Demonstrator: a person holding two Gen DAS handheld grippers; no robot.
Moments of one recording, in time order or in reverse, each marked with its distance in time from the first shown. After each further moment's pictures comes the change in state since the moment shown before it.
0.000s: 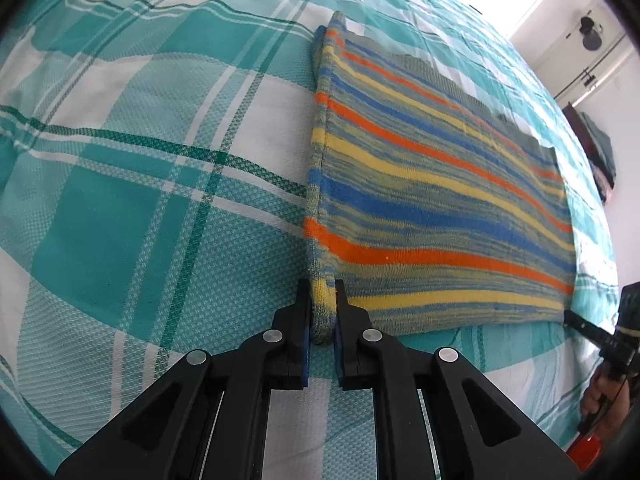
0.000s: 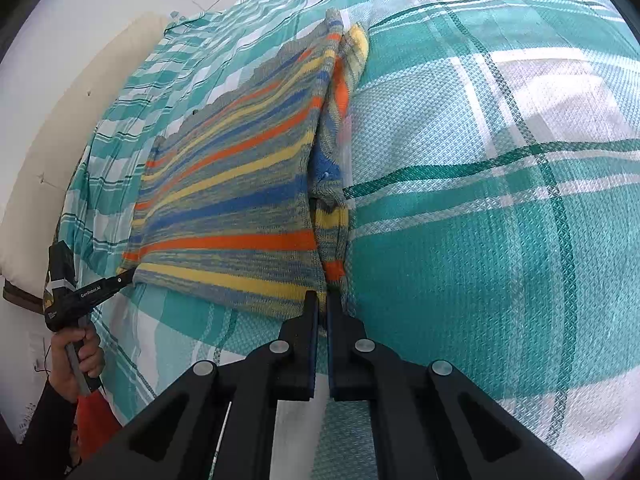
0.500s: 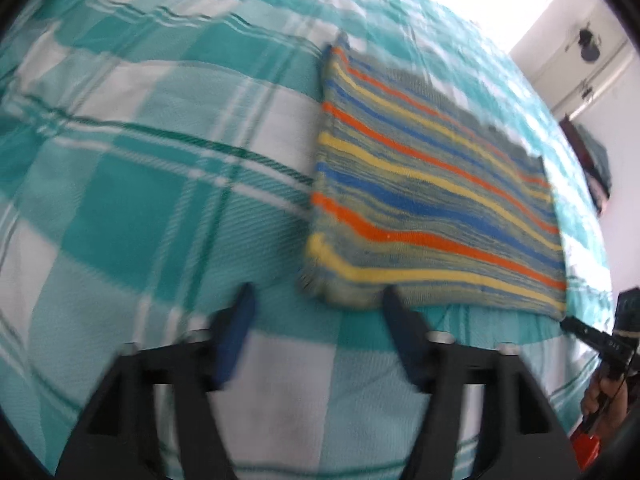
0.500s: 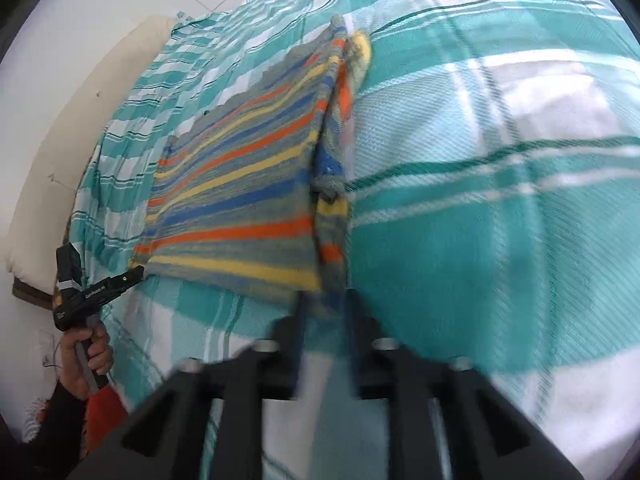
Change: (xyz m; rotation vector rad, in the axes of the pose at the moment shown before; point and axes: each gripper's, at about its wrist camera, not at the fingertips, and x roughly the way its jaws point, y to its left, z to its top) left arm -0.031 0.009 -0.020 -0.044 -0.066 -0.023; right arm -0.024 -0.006 -0.007 0.003 0.006 0.049
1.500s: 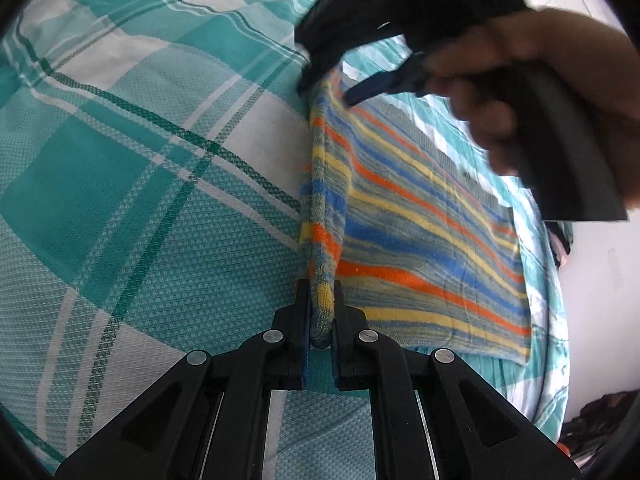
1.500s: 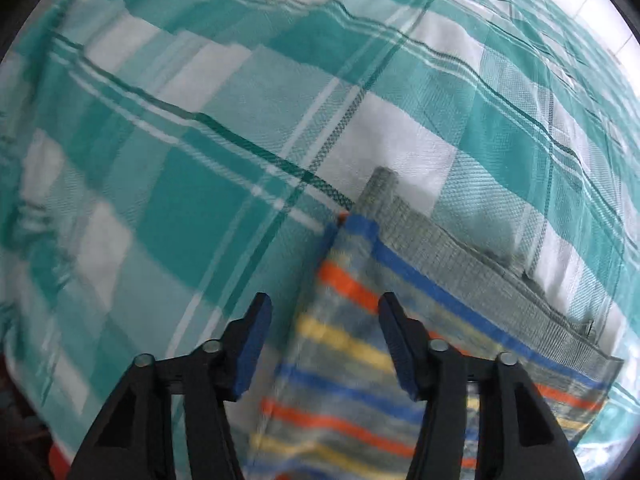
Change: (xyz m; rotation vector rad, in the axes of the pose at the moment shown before) left arm 0.030 0.004 0.000 -0.129 -0.107 -0.181; right arm 0.306 0.377 0.139 -0.533 0.299 -0.476
